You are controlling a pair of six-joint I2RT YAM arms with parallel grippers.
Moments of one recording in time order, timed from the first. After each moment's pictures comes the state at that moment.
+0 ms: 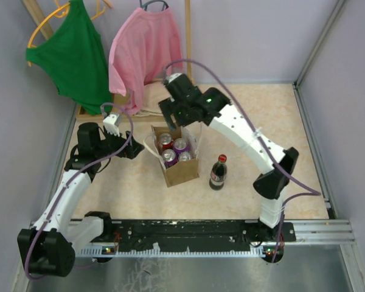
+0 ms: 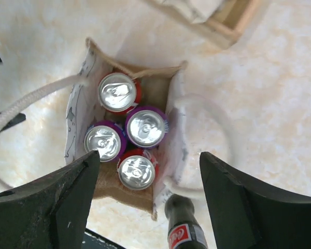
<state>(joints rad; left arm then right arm) -0.10 0.98 0.72 -0.23 0.50 -0.06 0.87 1.89 2.14 -1.12 0.25 0.21</state>
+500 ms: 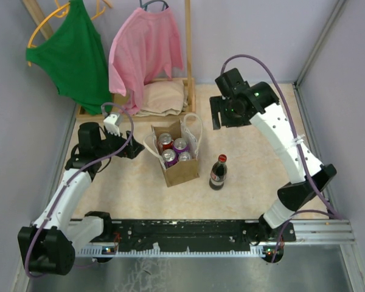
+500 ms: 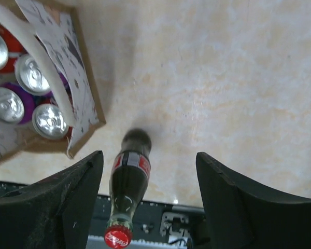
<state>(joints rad) -0.10 0.99 0.72 -0.23 0.50 -0.06 0.57 1.59 1.96 -1.34 0.26 0.35</state>
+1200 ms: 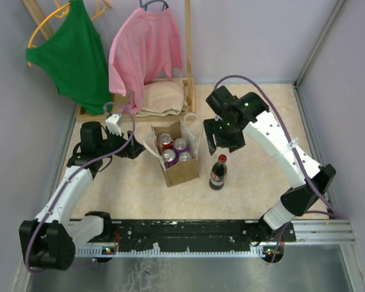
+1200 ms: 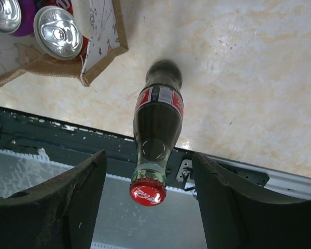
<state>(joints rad) -0.10 1.04 0.72 -0.22 0.51 -0.06 0.67 1.55 1.80 -1.49 0.07 0.46</state>
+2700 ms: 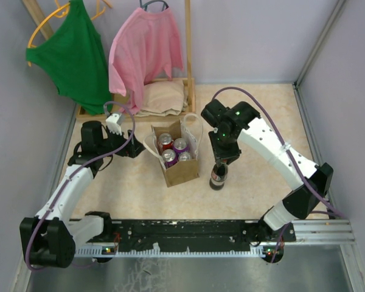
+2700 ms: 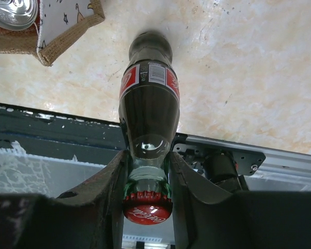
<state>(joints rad) -0.10 1.06 0.72 -0.20 0.51 -0.08 0.73 1.53 1.64 -1.50 0.10 0.52</state>
